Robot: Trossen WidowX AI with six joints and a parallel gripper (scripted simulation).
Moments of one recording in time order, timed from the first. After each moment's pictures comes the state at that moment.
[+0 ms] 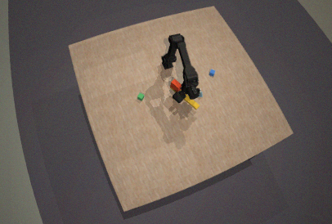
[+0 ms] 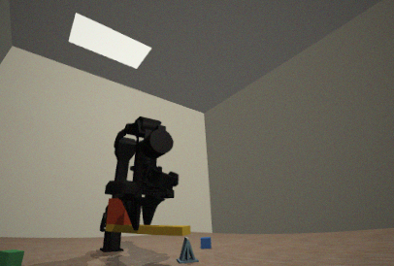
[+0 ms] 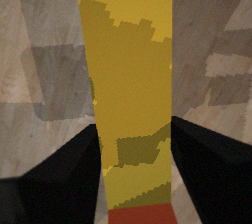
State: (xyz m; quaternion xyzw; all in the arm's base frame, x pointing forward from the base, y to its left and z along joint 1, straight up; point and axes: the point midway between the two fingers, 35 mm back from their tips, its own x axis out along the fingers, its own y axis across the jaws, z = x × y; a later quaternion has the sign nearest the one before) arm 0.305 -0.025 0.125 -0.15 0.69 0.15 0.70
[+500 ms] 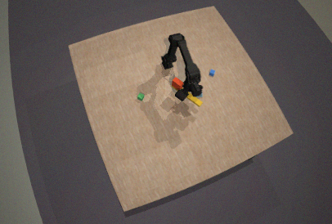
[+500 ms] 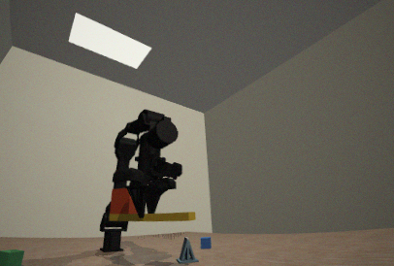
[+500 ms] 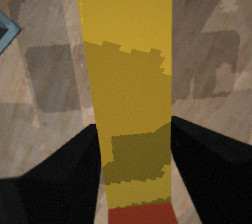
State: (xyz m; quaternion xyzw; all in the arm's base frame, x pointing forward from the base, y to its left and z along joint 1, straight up) arm 0.305 -0.015 0.151 -0.17 0.68 0.17 0.69
